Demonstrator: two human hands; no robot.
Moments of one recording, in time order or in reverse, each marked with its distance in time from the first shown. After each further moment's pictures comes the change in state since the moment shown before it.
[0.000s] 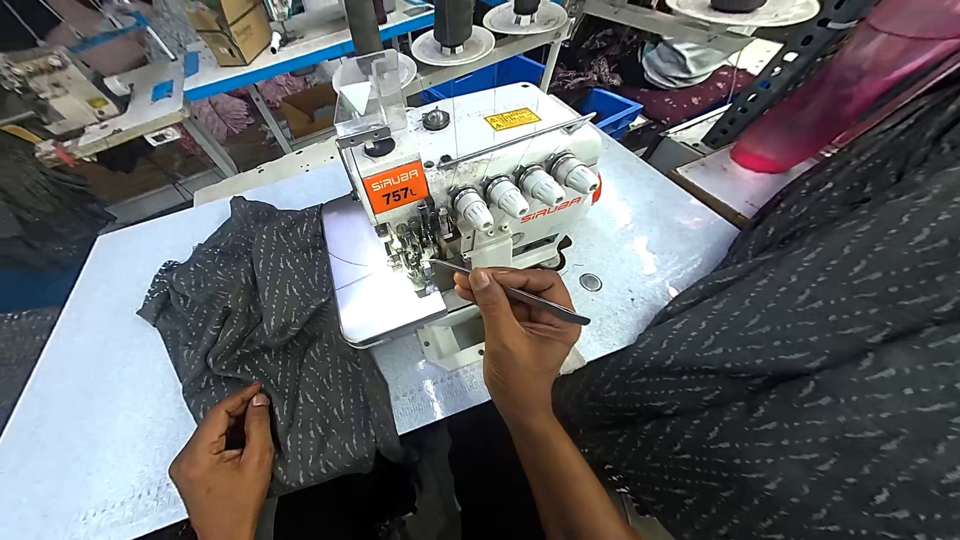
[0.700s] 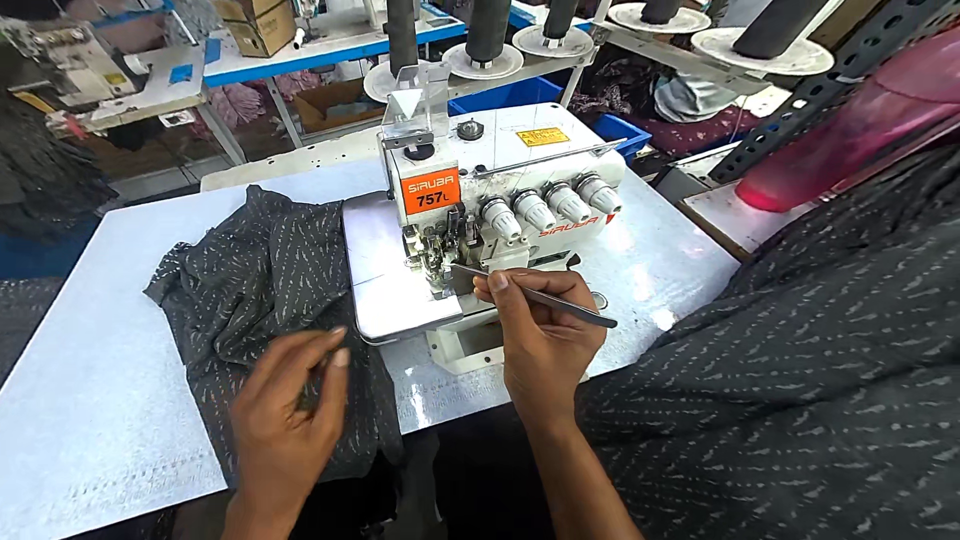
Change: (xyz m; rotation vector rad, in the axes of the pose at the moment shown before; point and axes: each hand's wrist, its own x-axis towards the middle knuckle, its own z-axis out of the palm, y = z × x) left_hand 0.039 0.088 0.017 -0.184 -0.076 0.292; right_hand 0.011 -0.011 -0.001 -0.172 -0.102 -0.044
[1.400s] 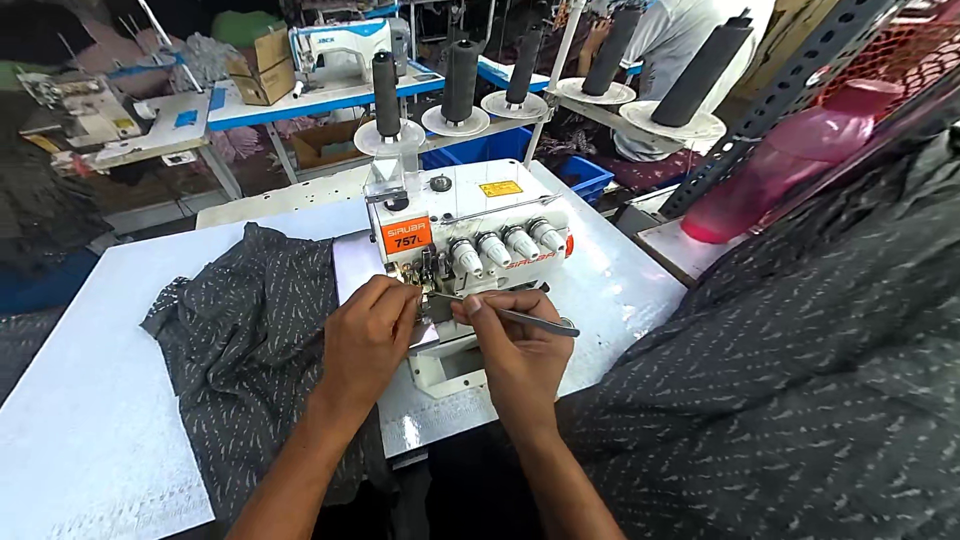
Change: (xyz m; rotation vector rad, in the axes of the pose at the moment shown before) left_hand 0.077 0.025 0.078 0.098 -0.071 0.250; right_hand 0.012 -0.016 -0.002 0.021 -0.049 0.041
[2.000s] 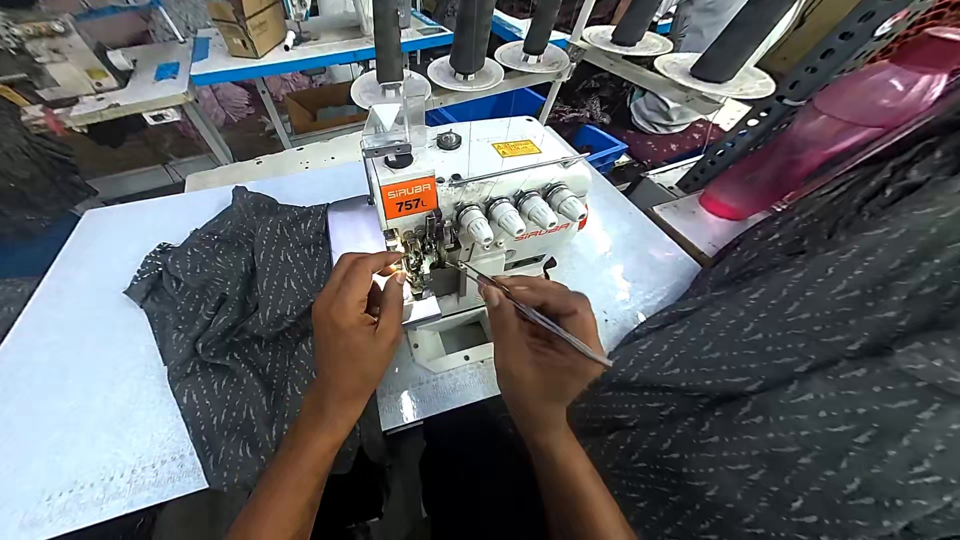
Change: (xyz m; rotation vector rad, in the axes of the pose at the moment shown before) left_hand -0.014 0.012 -0.006 -0.215 0.091 -0.248; right_hand -0.008 0.011 -0.019 -0.243 -0.033 -0.324
